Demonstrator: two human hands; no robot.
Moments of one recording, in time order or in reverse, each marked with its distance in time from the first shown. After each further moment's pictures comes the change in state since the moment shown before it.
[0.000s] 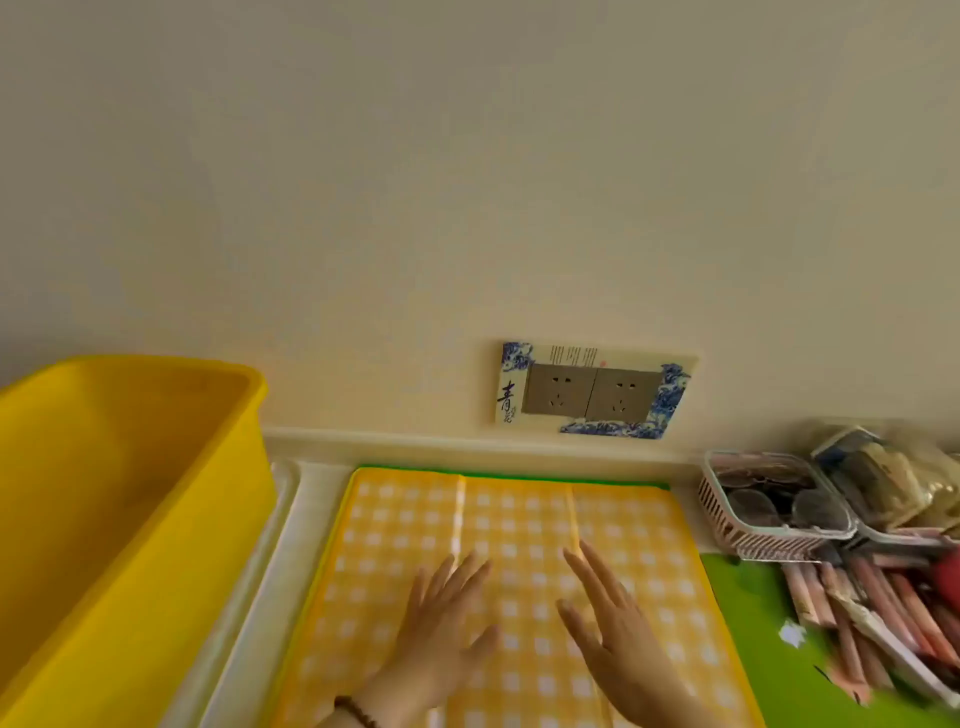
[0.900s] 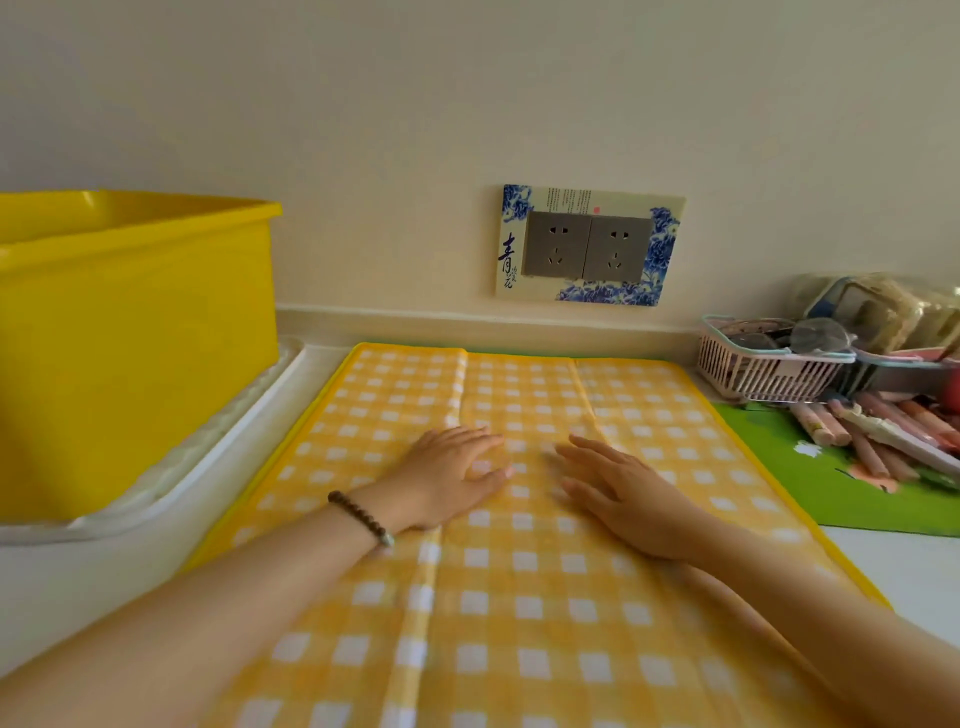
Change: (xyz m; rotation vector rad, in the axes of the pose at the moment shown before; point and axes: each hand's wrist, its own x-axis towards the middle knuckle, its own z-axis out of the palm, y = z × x) left_hand -0.019 -0.026 0.076 0.238 0.267 0.290; right_hand -0.049 0.058 0.078 -0.274 0.001 -0.194
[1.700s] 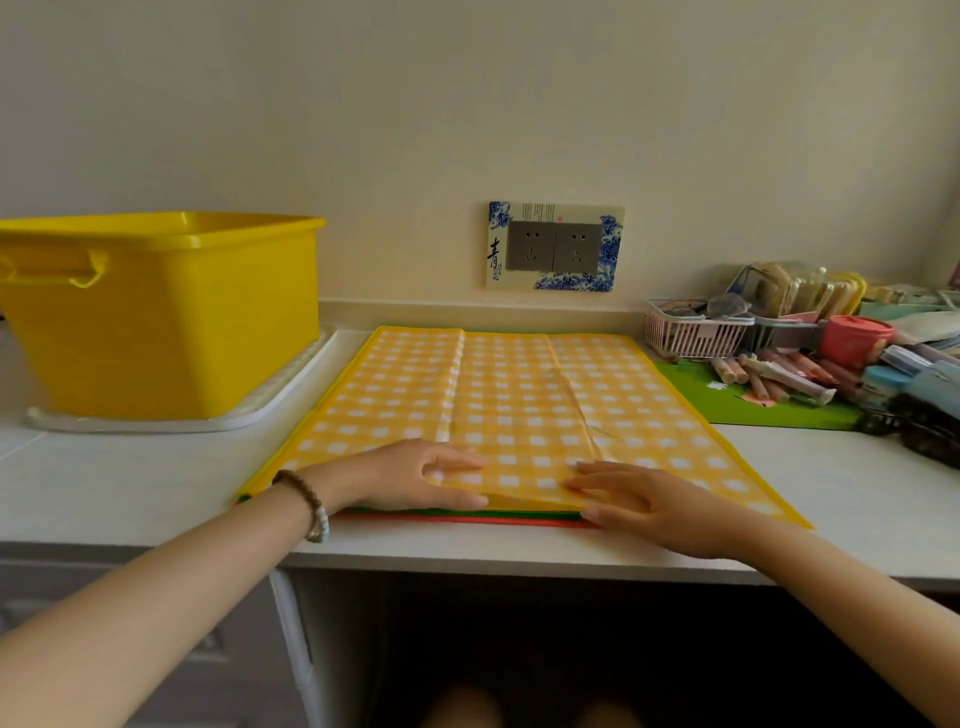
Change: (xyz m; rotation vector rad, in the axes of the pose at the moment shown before) left_hand -0.167 0.050 -0.022 -0.274 -0.262 0.035; right_hand -0.180 -0.046 -0.010 0.131 -0.149 -0.077
